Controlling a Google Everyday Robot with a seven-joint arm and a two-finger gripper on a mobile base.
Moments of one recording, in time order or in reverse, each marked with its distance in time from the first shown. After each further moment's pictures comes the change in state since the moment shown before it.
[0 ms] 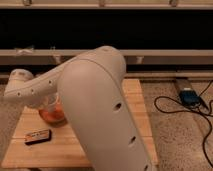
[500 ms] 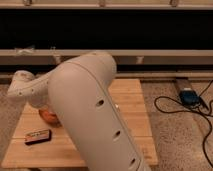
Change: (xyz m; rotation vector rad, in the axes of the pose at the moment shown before) arm 0.007 -0.019 0.033 0.026 0.081 0.011
